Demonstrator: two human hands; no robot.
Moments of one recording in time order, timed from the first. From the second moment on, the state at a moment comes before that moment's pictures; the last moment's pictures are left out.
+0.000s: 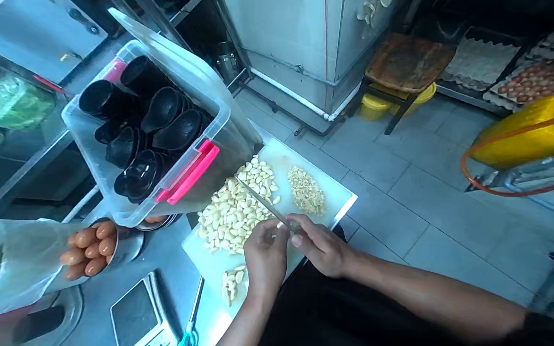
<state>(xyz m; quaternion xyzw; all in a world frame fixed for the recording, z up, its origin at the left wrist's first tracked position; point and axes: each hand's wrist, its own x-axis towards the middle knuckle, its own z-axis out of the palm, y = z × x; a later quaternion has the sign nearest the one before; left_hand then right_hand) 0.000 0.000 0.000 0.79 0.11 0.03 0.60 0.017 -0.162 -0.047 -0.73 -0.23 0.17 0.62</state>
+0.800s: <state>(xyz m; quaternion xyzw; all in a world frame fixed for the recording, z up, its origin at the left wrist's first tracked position) 0.011 -0.034 -0.013 0.79 0.12 0.07 0.60 0.044 -0.191 -0.049 -0.74 -0.24 0.21 0.59</state>
